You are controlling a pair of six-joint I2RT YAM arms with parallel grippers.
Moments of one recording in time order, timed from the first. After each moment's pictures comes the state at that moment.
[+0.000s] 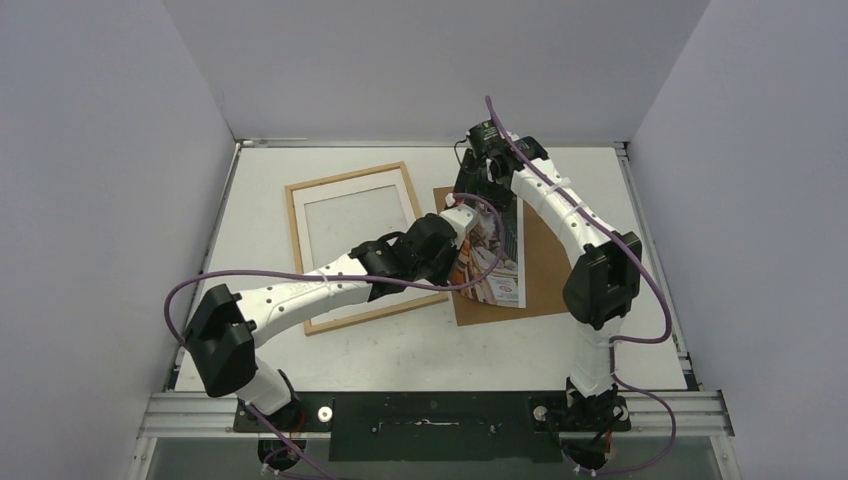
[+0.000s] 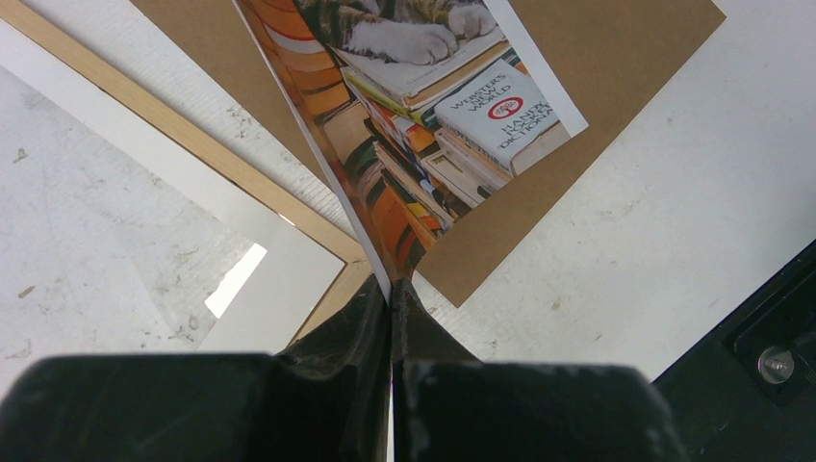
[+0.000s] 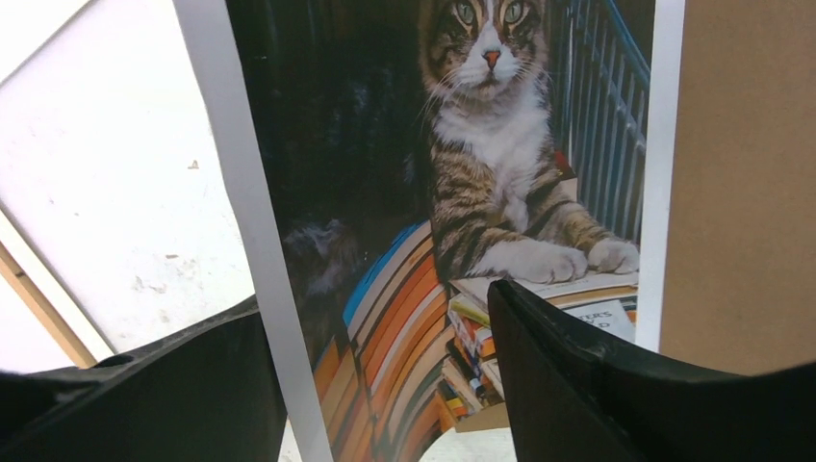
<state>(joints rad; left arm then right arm) -0.99 1.56 1.25 -0.39 -0.17 -0.28 0.47 1.94 1.91 -1.01 0.16 0.70</state>
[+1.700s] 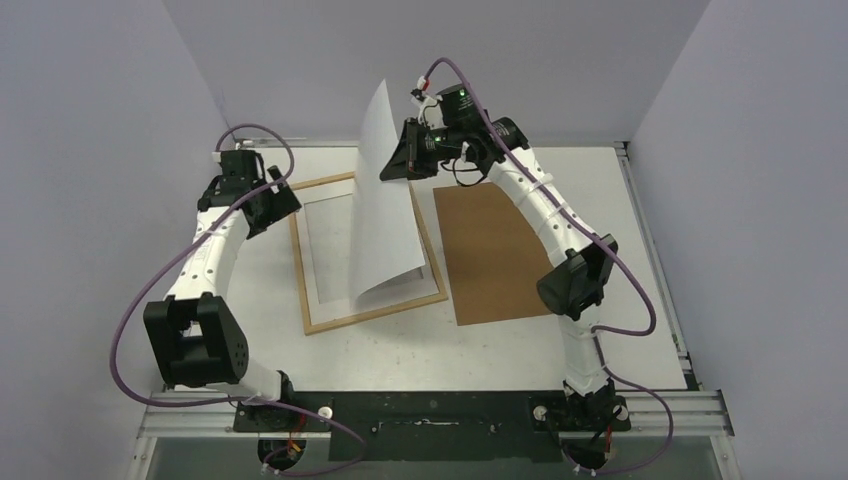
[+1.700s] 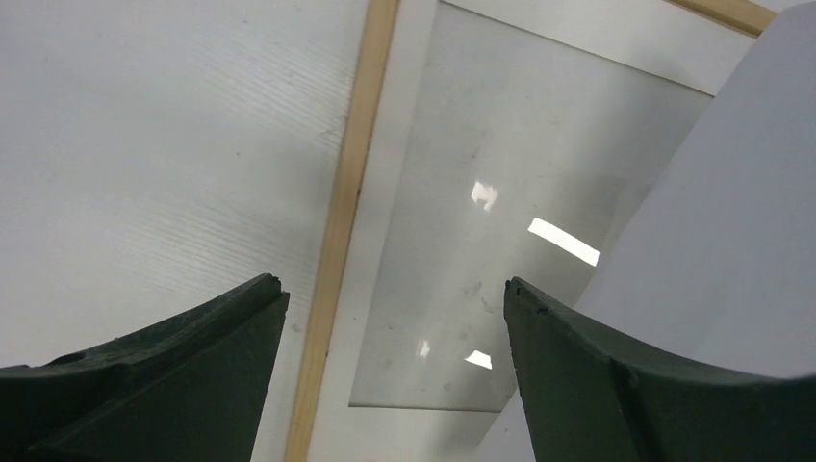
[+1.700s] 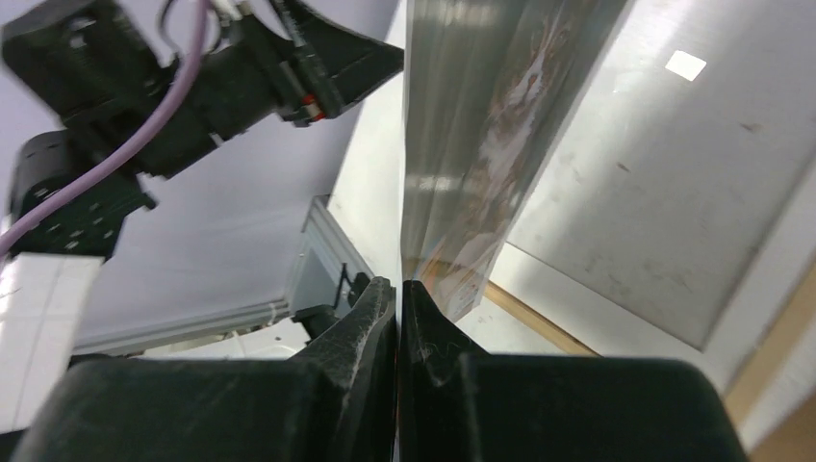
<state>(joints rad) 0.03 1.48 1.30 -0.66 -0.09 -0.48 0.58 2.09 2.36 -0.90 -0.59 0.62</state>
